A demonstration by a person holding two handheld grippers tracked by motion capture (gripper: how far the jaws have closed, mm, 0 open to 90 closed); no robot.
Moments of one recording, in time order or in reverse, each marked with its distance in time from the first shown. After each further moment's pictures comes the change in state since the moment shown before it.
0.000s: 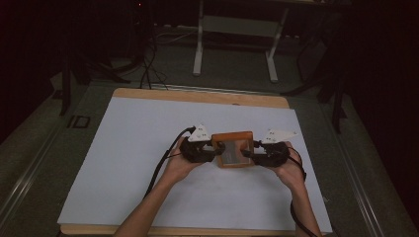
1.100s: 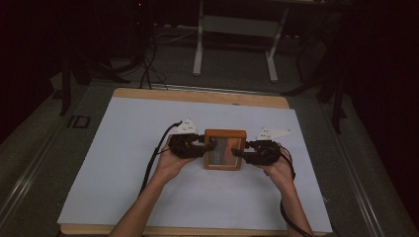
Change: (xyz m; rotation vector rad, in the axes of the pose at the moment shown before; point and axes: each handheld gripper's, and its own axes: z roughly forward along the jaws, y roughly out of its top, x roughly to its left) left arm 0.016 -0.001 -0.033 -0.047 -0.015 -0.108; right arm 0.005 0.006 0.022 -0.069 0.112 0.122
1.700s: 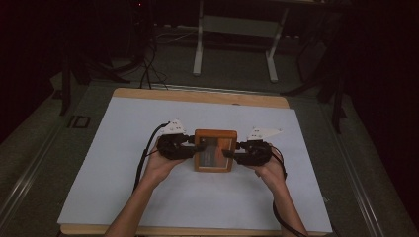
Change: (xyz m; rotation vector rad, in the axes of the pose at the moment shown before) left arm 0.003 -0.004 -0.031 0.003 0.011 -0.034; right arm 0.017 0.011 0.016 -0.008 0.049 0.014
